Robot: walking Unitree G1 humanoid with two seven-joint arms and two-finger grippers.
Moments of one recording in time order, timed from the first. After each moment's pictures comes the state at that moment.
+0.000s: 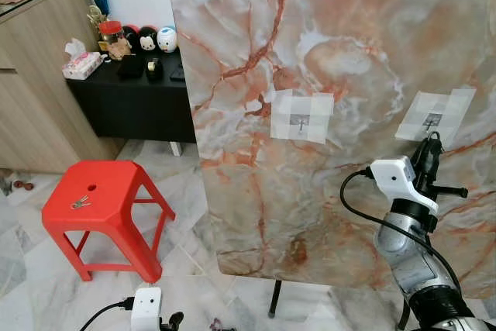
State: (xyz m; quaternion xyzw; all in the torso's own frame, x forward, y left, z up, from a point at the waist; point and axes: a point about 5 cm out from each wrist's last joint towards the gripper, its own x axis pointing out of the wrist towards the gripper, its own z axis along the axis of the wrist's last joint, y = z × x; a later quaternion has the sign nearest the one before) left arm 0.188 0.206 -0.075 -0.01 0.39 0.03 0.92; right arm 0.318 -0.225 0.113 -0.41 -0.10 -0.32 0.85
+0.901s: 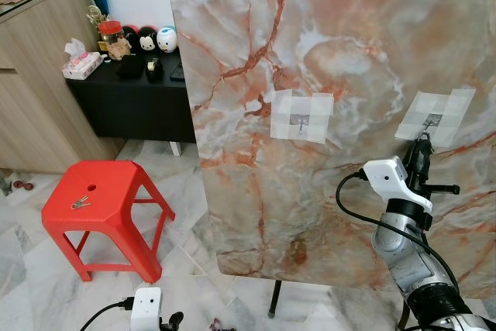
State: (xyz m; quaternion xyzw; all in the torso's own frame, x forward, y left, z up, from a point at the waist) left arm 0.188 0.206 -0.075 -0.02 0.39 0.03 0.92; right arm 0.320 -0.221 0.111 -0.42 -0.09 -0.30 0.85
